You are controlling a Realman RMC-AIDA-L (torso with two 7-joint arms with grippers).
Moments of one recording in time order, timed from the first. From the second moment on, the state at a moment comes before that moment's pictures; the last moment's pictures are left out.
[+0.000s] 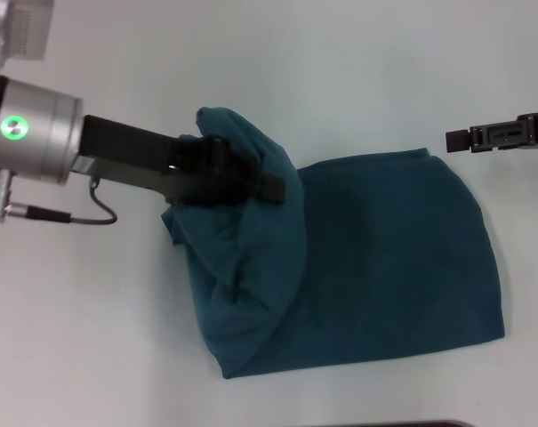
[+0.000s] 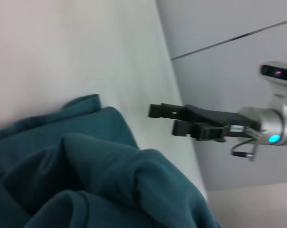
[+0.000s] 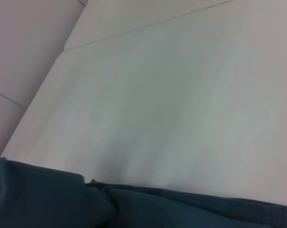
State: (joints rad) left arm -0.56 -2.16 -2.14 -1.13 -1.09 1.80 -2.81; right arm 0.59 1.92 -0.52 -0.68 -2.36 -1.64 2.14
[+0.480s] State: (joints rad) left arm -0.68 -2.17 -1.92 -1.20 -1.06 1.71 -2.95; right arm 0.60 1.92 -0.52 -0.68 -2.36 -1.63 2.14
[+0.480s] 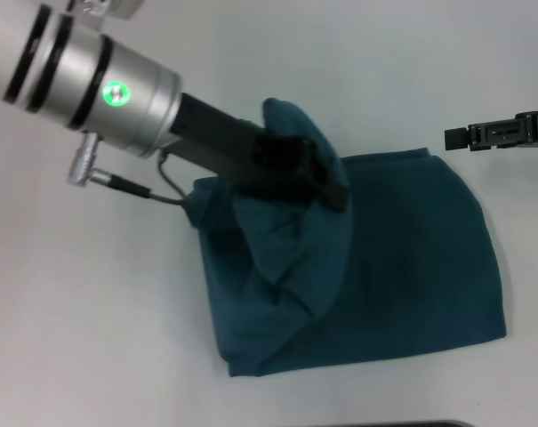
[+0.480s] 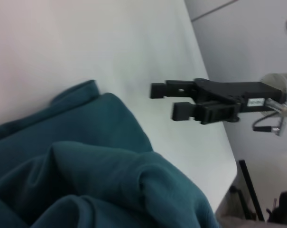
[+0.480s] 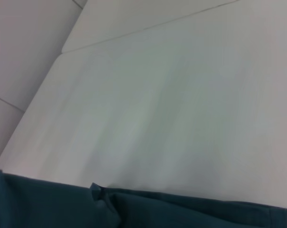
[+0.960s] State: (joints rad) left arm -0.78 -2.17 -1.82 -1.12 -1.08 1.62 -2.98; right arm 0.60 1.93 -0.52 -0.68 -2.36 -1.62 2.15
